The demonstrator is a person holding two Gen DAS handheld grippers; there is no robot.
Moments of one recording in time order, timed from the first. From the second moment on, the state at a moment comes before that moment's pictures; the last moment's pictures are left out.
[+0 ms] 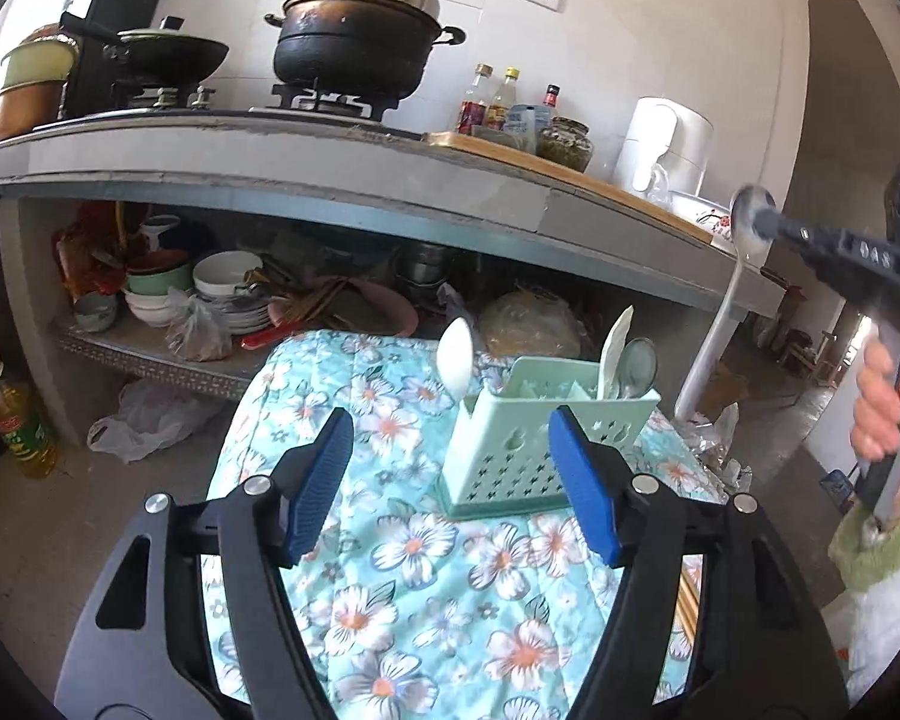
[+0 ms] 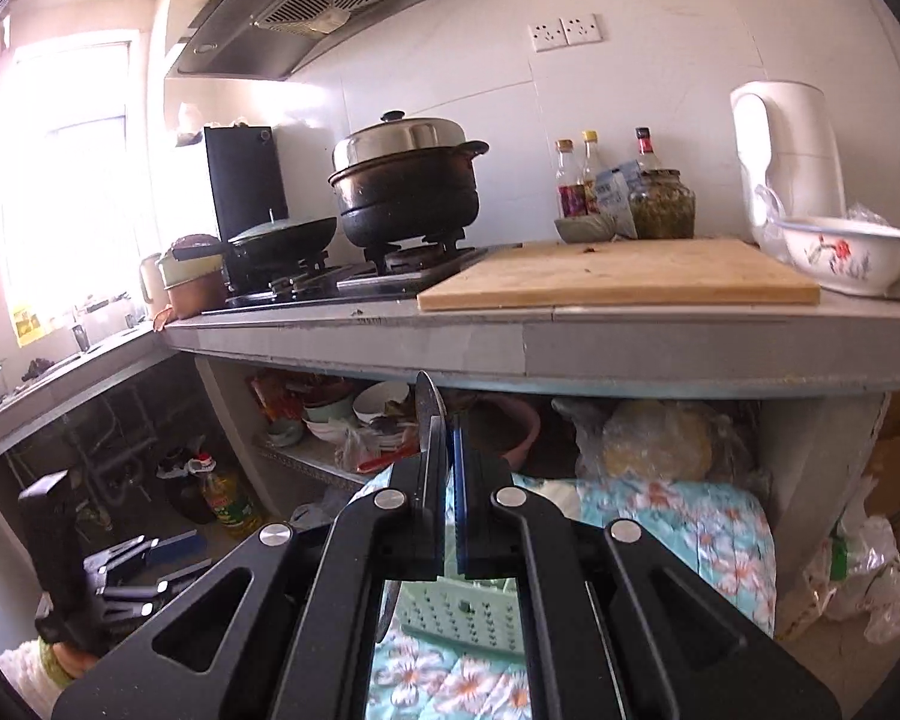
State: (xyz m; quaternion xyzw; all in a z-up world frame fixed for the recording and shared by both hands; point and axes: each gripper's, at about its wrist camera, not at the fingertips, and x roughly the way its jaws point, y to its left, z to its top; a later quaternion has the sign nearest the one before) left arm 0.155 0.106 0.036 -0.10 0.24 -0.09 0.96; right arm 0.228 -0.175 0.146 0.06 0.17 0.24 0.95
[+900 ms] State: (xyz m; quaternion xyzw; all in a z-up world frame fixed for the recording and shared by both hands) left arm 0.136 0.171 -0.013 -0.16 0.28 -0.05 0.94; right arm 0.334 -0.053 0.047 -0.07 0.29 0.20 0.93
